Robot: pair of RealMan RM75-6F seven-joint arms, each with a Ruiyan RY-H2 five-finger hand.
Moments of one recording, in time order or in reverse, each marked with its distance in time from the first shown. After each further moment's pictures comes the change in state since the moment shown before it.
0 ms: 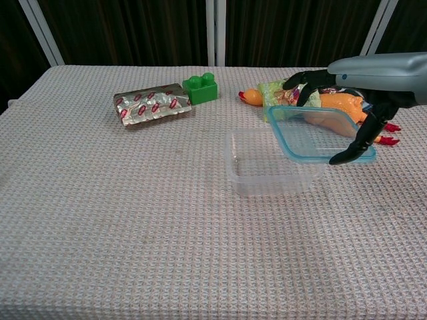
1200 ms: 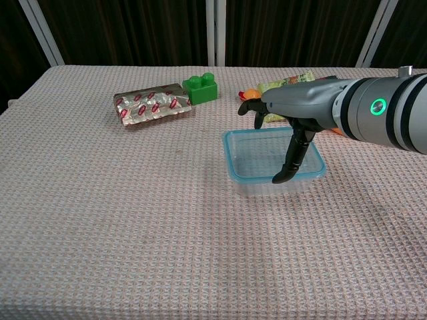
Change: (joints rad) left arm -0.005 -0.038 -0.003 0.103 -0.014 -0.020 -0.101; right arm 0.281 -0.276 -0.004 0.024 0.471 0.257 -0.258
